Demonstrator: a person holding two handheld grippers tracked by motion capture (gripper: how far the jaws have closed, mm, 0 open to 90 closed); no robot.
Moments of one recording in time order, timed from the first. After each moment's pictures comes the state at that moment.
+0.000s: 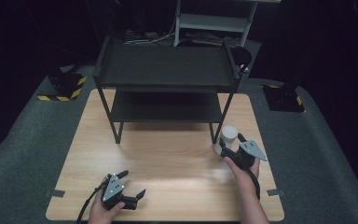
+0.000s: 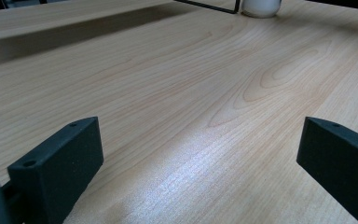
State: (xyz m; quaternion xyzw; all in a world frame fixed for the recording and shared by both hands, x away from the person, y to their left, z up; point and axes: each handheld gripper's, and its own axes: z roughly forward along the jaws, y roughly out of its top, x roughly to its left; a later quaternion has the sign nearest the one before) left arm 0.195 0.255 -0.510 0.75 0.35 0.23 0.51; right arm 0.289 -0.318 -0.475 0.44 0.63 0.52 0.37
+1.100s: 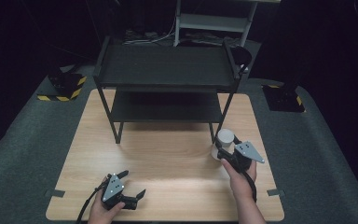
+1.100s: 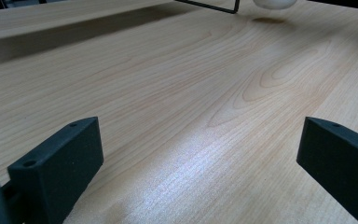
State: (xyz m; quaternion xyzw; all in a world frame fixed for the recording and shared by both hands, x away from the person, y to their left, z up) left arm 0.195 0.255 -0.510 0.75 0.35 0.22 0.51; right arm 0.266 -0.304 -0.449 0.41 0.65 0.52 0.36
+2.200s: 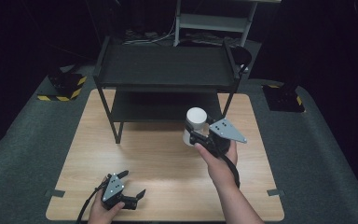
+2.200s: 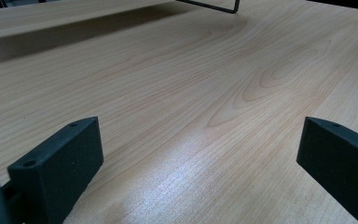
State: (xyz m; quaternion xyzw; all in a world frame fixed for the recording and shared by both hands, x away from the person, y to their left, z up) left arm 0.195 0.256 -0.510 0.75 0.35 0.22 0.51; right arm 0.272 -0.232 -0.340 0.34 0.67 0.58 0.32
